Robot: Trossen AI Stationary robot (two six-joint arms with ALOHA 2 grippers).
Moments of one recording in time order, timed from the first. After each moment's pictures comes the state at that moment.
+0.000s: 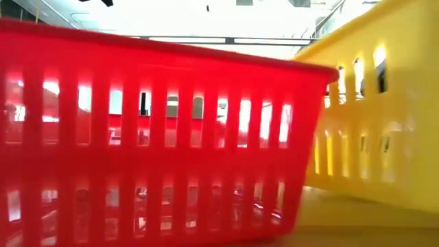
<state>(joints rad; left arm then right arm) -0.21 1.20 1.35 -1.22 -0.26 -0.64 0.69 1.89 1.14 -0.21 -0.09 0.65</state>
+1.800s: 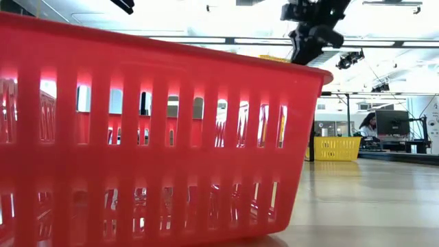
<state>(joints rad) -0.18 1.20 1.35 -1.21 -0.58 -0.54 -0.19 1.29 1.14 -0.81 0.30 -0.40</state>
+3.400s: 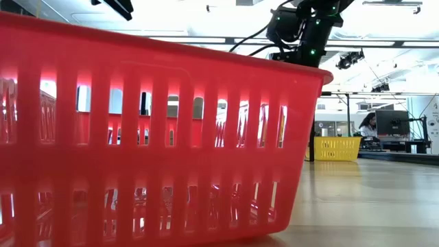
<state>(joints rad) -0.10 1.20 1.35 -1.22 -0.46 -0.55 -0.38 1.50 1.14 -0.81 0.21 -0.37</state>
